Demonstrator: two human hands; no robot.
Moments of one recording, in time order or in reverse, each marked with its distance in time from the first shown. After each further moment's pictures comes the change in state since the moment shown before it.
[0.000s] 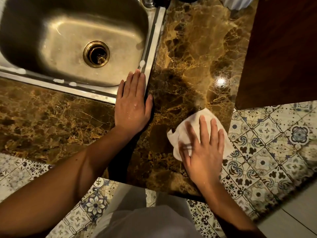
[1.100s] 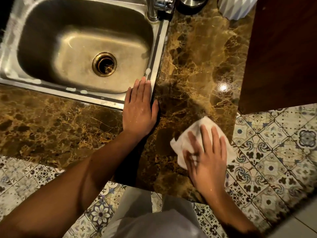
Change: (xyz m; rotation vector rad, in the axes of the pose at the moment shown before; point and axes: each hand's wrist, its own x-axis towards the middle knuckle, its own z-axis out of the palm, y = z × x) left_hand 0.000 0.001 -0.002 -0.005 0.000 0.006; right_hand -0.017 -0.005 -0.001 0.103 0.023 -0.012
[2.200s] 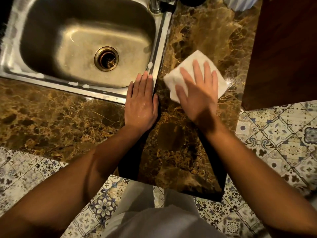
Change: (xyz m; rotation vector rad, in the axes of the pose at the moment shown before) left_hand 0.000 0.000 -0.001 0.028 0.006 0.010; right_hand 0.172 -0.014 -0.005 -0.011 0.089 -0.055
